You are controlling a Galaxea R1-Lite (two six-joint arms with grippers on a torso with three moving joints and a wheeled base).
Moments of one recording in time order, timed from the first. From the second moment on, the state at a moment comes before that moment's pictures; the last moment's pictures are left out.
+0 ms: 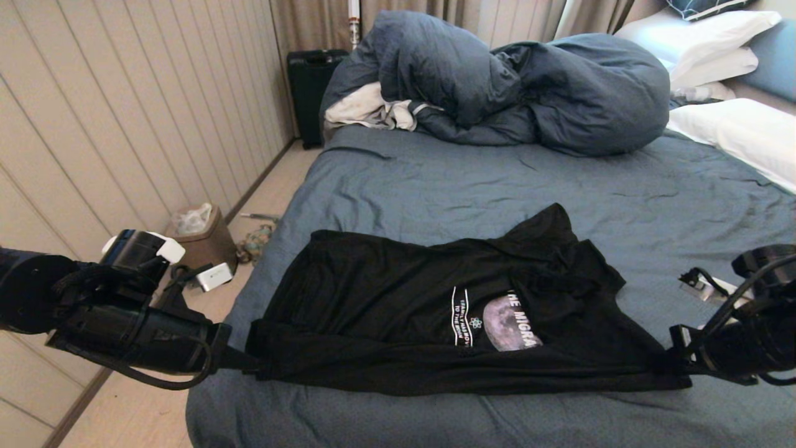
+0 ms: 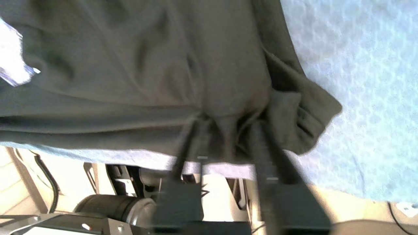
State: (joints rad) left arm -0.17 1.70 -0.88 0.28 -0.59 -0.02; right arm -0.34 1.71 -0.87 0.31 0.35 -0.05
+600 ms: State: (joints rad) left arm -0.17 1.70 -0.88 0.27 -0.60 -0.03; right arm -0.36 1.71 -1.10 0.31 0.35 0.06
